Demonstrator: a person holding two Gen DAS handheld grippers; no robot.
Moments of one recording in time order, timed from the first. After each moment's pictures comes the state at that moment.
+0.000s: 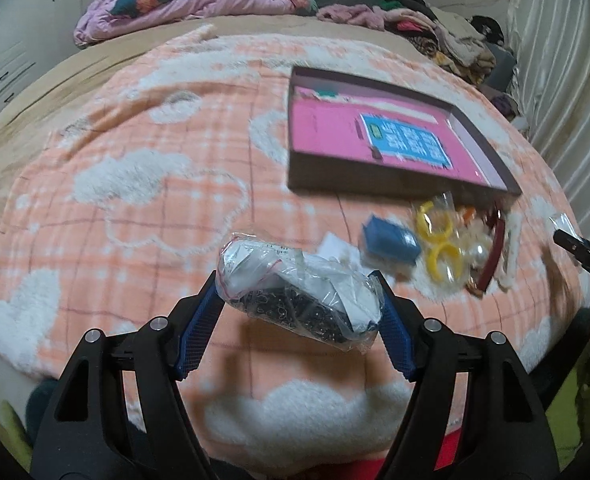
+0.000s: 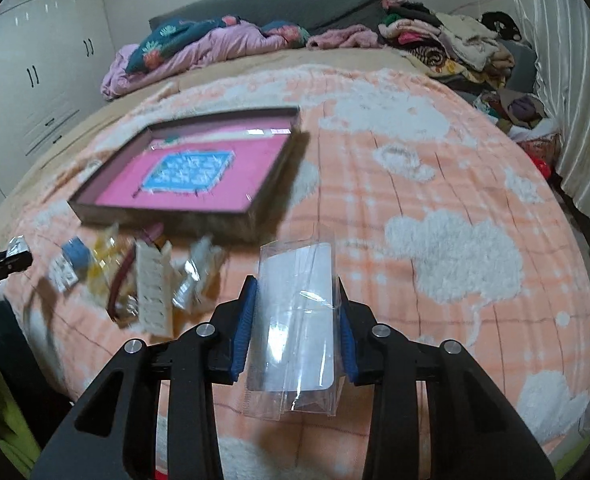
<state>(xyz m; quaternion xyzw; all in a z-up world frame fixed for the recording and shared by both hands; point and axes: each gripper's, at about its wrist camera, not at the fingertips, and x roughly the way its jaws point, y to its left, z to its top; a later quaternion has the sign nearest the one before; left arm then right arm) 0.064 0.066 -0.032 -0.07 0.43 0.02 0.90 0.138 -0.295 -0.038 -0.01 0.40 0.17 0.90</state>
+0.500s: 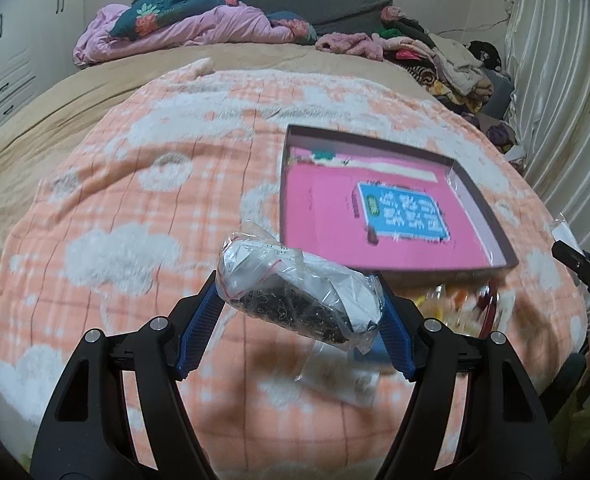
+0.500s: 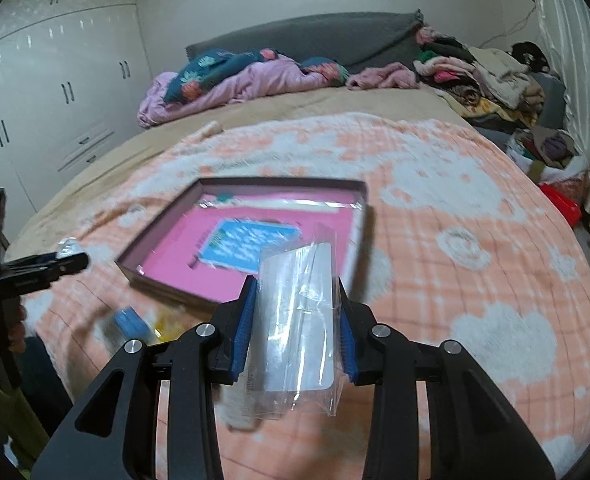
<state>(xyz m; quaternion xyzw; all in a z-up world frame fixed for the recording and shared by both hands) 0.117 0.071 0.003 -0.08 0.39 0.02 0.92 0.166 -0.239 0.013 0.01 0.33 0.23 0.91</state>
